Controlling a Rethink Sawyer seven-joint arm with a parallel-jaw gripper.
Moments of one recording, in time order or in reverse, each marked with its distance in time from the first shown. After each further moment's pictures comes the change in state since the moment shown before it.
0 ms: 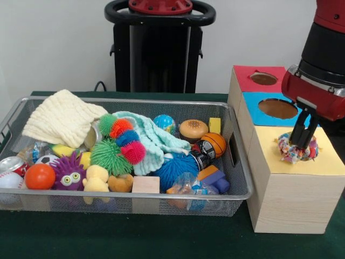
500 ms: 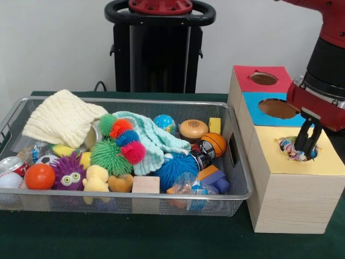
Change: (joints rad) arm 0.034 0.053 -0.021 -0.008 0.033 -0.018 0.000
